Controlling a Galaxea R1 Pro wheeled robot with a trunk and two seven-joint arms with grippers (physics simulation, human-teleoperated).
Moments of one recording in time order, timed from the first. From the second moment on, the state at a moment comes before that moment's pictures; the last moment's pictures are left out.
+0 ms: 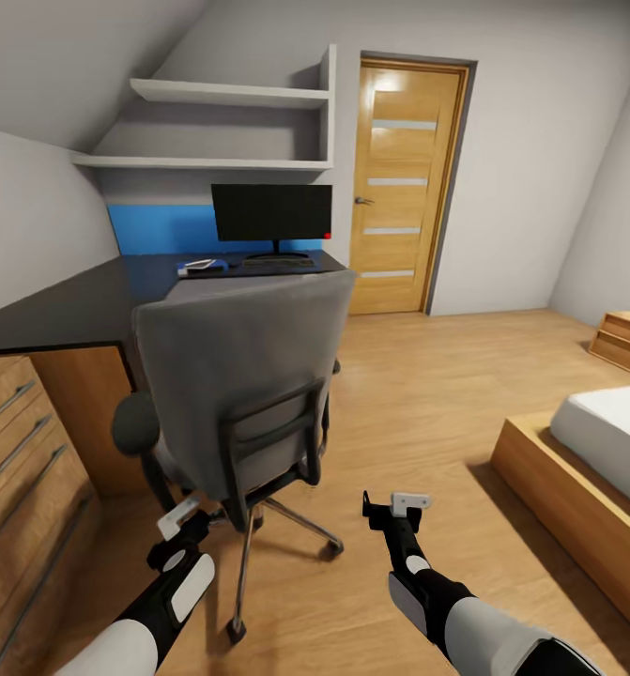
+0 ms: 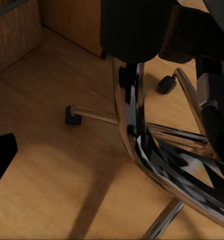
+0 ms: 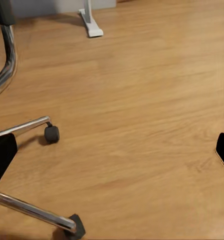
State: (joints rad) left arm -0.58 -0.04 -0.09 -0.47 0.58 -0.25 0.52; right arm -0.71 0.10 0.56 -0.18 -0.51 -0.50 -0.22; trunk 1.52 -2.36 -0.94
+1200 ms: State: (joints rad) left arm -0.58 -0.04 -0.21 -0.47 0.51 -0.24 0.52; right arm -0.71 0.10 0.56 -0.18 -0.50 -0.50 -0.22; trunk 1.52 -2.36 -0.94
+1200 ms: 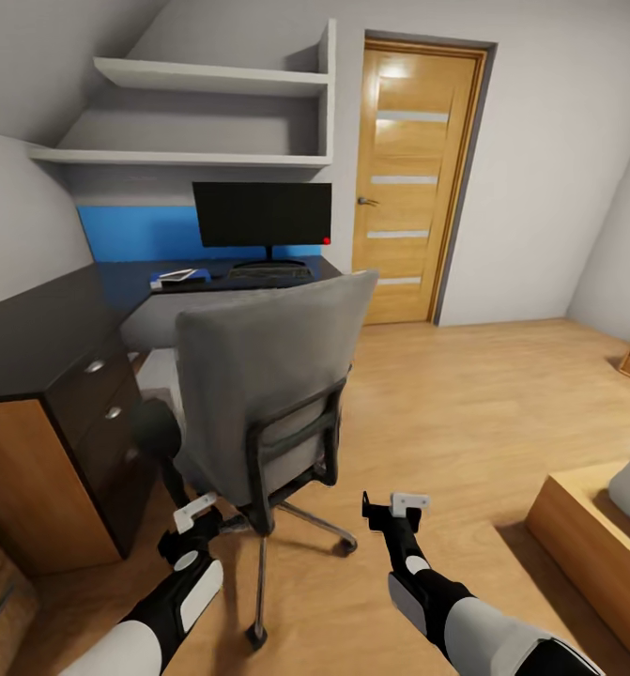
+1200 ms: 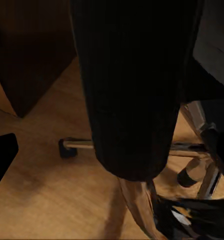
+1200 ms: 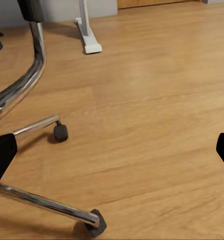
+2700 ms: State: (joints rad) left arm -0.58 -0.01 -0.31 -0.48 0.70 -0.23 0.51; right arm -0.71 0.12 0.57 -0.18 -0.50 -0.49 -0.22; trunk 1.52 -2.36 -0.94
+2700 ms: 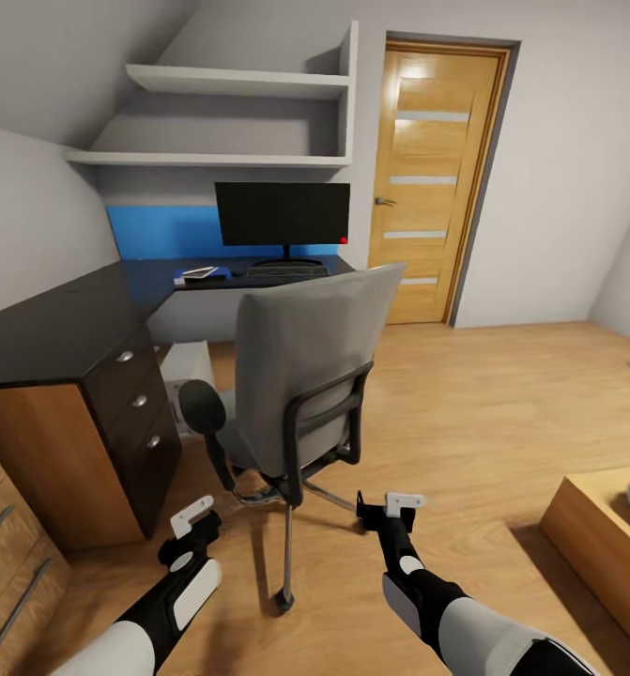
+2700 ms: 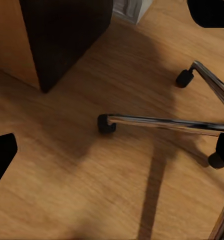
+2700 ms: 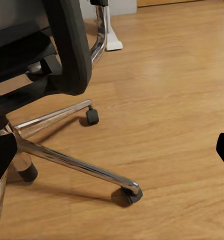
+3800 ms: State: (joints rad) left arm -0.58 0.00 -0.28 -0.48 0.71 -0.23 0.51; right arm -0.71 0.13 0.56 -0.18 -0.51 -0.49 -0.22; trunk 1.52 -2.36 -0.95
